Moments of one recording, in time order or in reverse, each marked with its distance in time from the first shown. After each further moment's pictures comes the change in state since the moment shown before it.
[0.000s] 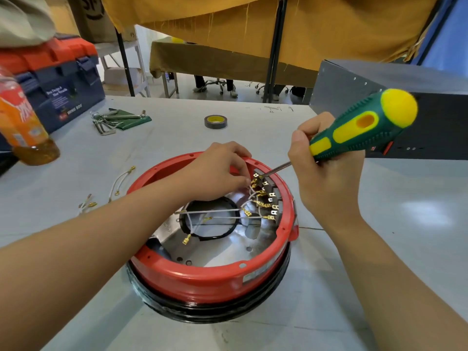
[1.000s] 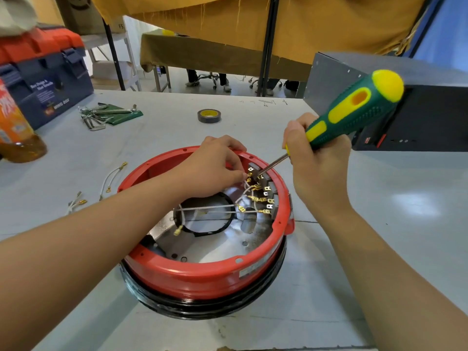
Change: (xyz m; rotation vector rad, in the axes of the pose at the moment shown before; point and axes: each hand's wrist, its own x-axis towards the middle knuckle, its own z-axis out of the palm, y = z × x) left_hand 0.001 -0.004 0.006 -0.064 0.002 -0.041; right_hand -0.002 0.010 0.009 0.086 0.046 0.251
